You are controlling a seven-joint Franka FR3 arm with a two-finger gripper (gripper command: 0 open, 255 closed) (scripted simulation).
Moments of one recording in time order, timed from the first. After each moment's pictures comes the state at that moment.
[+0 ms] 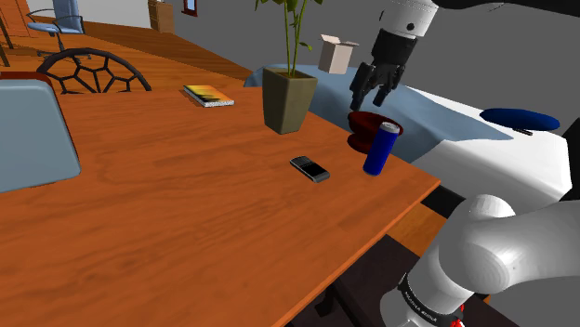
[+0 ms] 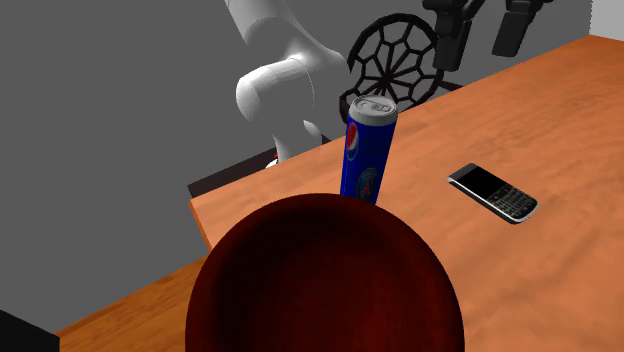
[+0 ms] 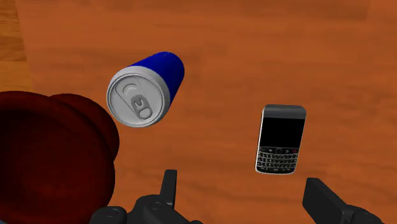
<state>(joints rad) 0.01 -0.80 0.01 -2.27 -0.06 1.59 0.12</state>
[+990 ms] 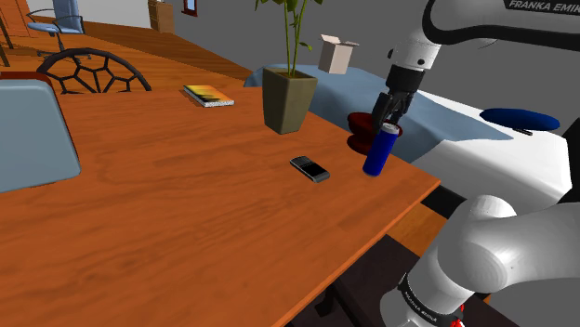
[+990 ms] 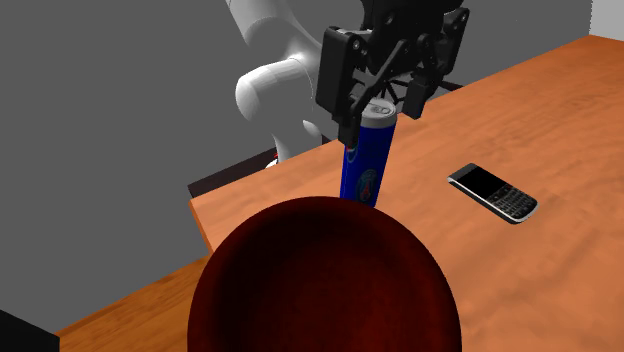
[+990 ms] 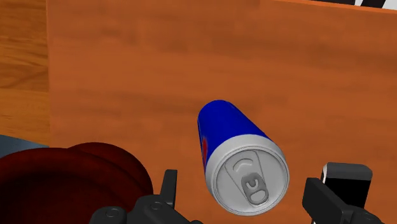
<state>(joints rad) -0.02 -0.82 -0.19 -2.40 -0.13 1.57 -0.10</state>
